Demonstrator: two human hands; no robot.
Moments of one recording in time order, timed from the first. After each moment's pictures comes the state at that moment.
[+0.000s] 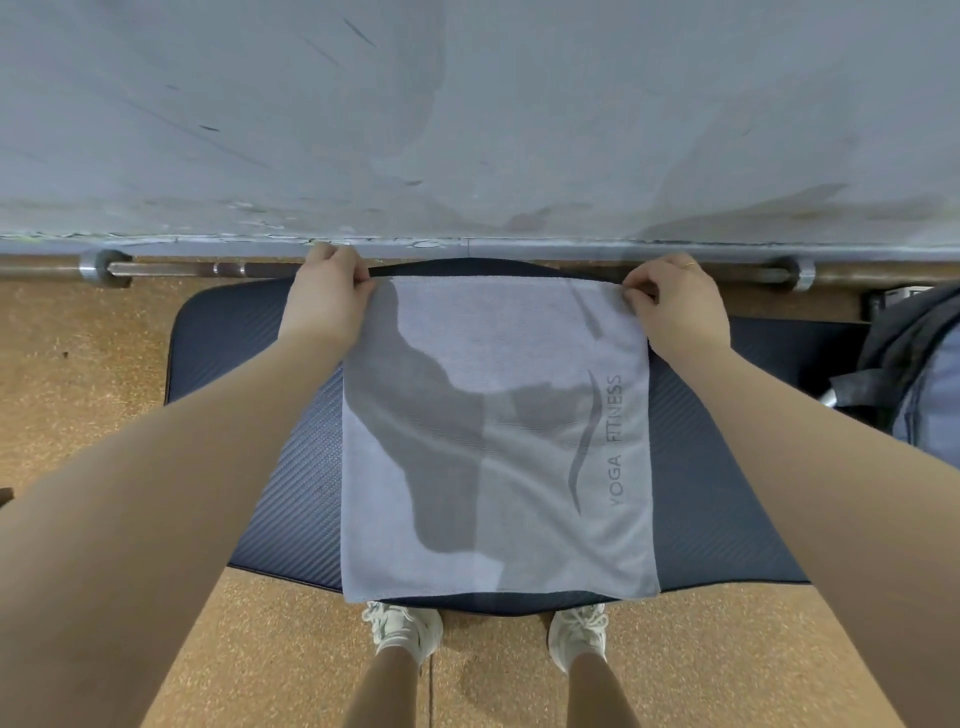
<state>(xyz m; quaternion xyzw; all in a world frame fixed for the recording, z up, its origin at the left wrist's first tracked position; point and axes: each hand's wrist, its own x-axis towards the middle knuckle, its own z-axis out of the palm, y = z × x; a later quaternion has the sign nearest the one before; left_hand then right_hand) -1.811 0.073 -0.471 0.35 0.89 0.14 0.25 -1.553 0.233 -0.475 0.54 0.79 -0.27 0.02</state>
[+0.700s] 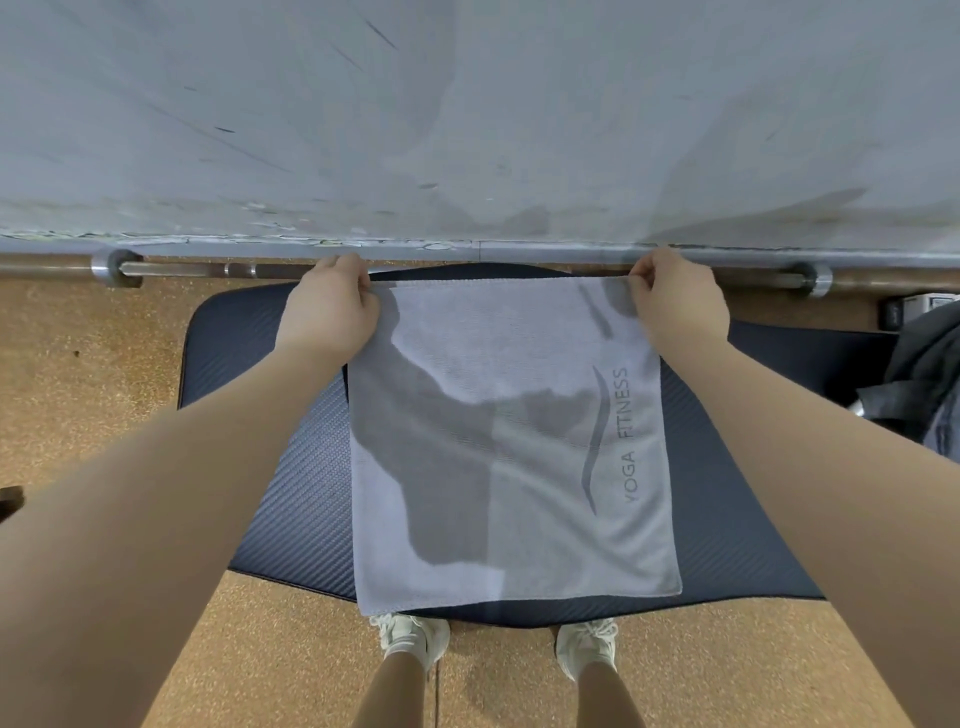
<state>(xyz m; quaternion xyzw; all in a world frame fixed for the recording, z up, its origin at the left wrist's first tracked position) -1.822 0.064 -0.471 0.39 0.89 0.09 0.23 -1.583 0.234 -0.480 0.58 0.78 -0.22 0.08</state>
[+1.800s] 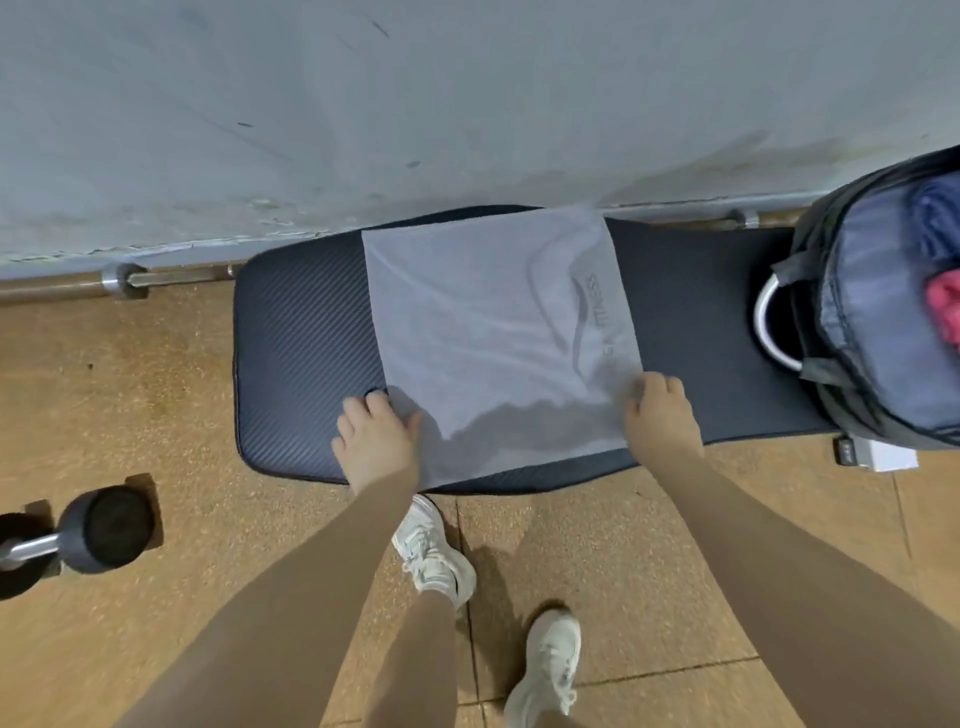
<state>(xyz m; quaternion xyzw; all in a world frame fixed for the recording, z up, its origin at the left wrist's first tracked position) -1.699 -0.106 -0.453 0.28 0.92 0.02 0.28 -1.480 0.031 -0.436 0.67 0.66 -0.29 0.17</state>
